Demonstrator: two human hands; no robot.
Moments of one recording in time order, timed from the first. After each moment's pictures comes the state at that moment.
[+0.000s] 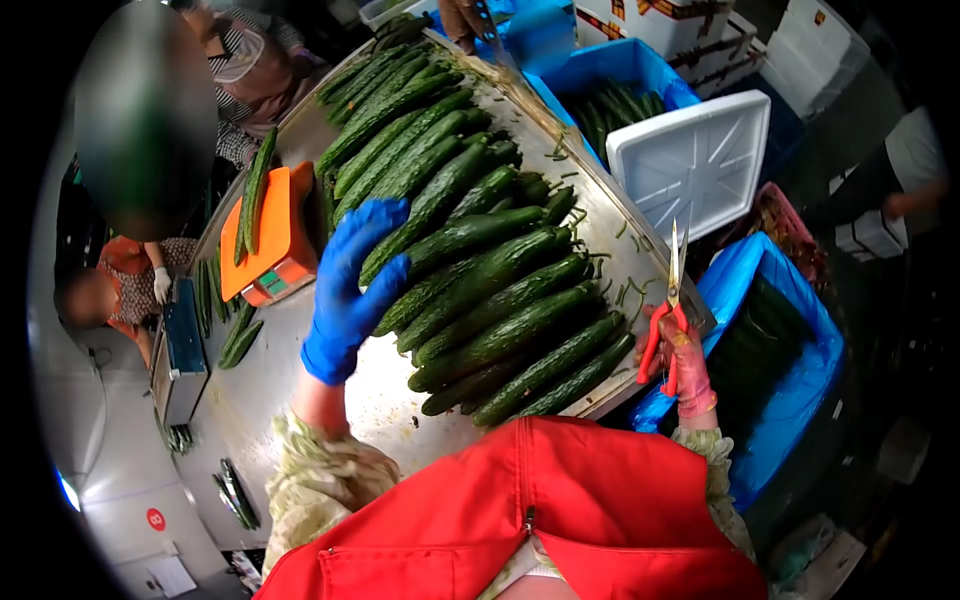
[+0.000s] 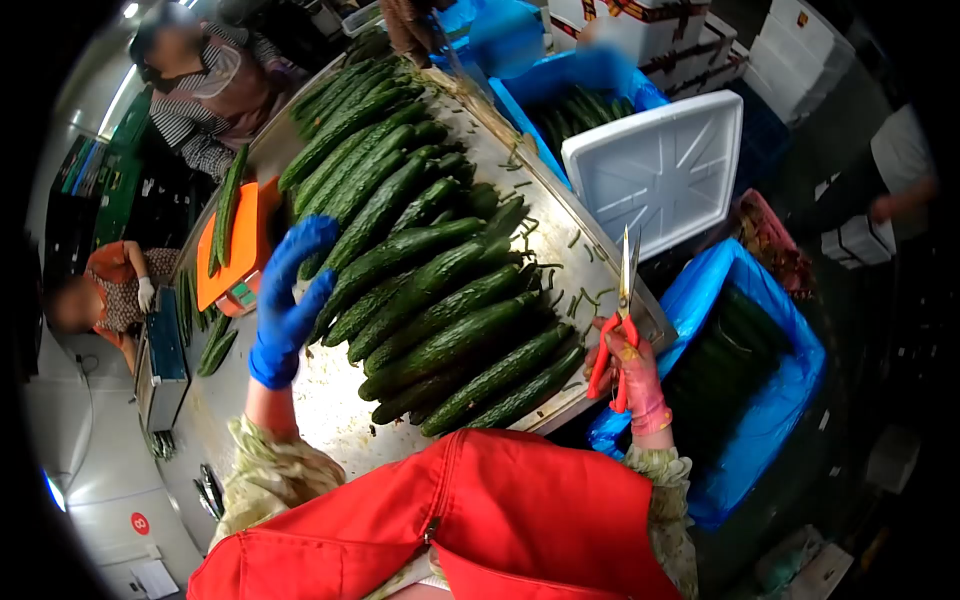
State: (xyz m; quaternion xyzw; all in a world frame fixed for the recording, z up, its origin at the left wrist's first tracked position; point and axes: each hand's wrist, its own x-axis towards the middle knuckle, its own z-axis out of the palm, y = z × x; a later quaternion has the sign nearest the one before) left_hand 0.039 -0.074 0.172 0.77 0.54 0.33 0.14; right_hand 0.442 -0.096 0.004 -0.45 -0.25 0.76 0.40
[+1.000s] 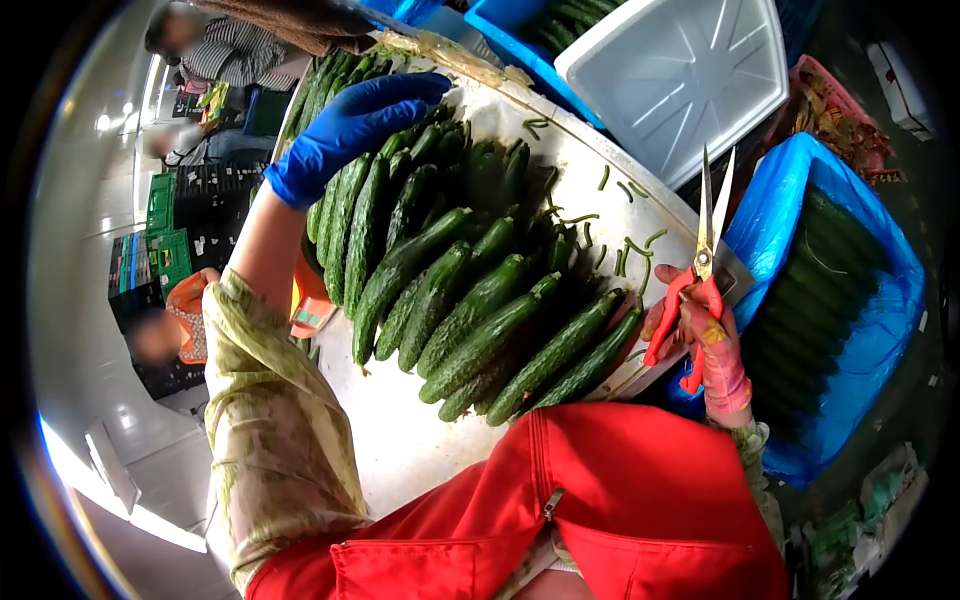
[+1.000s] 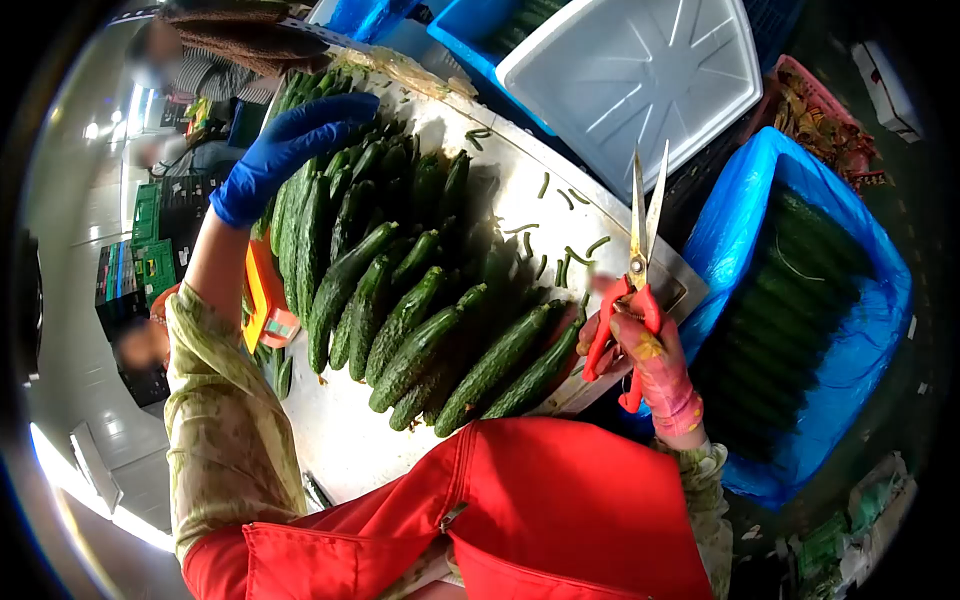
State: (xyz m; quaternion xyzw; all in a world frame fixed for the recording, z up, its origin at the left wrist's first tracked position) left_hand 0.119 0.157 0.170 0.74 0.46 0.04 0.49; right_hand 0.453 -0.093 0.004 -0.39 -0.23 0.77 0.44
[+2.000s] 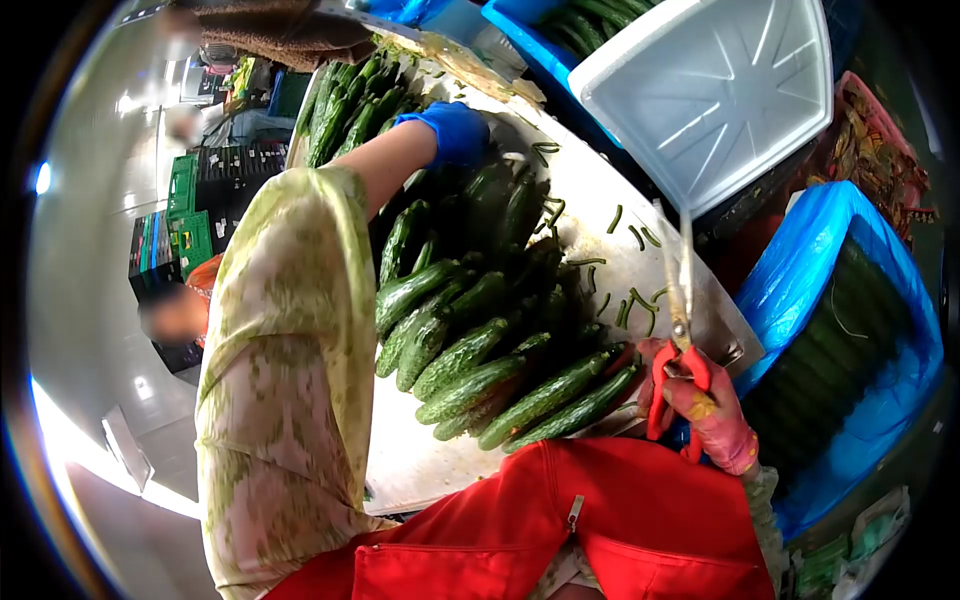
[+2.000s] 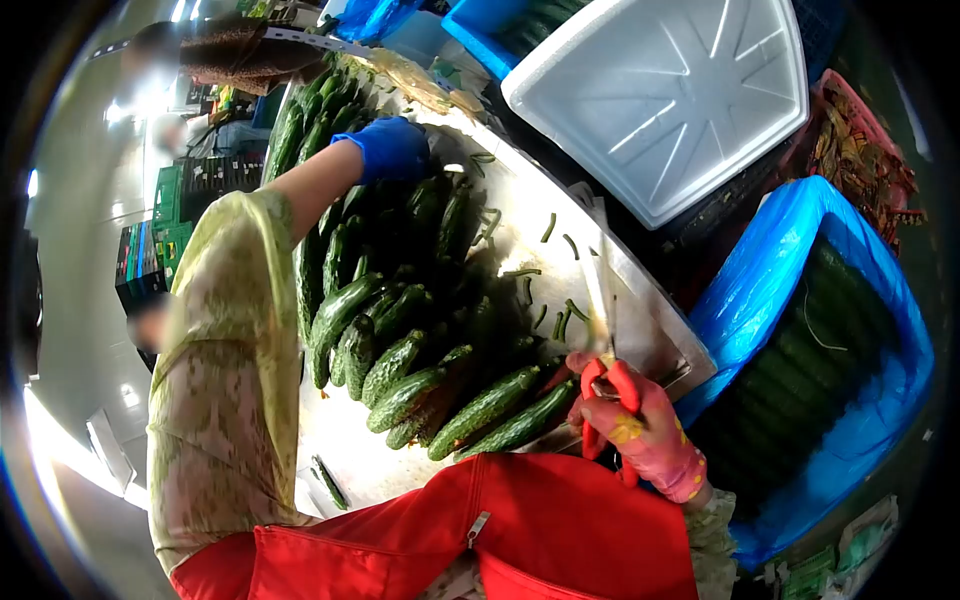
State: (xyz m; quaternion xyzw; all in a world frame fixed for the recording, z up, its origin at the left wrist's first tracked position) left_hand 0.157 0.230 0.035 0.78 0.39 -0.49 0.04; right_hand 0.476 -0.061 0.018 -0.36 -0.22 0.86 0.29
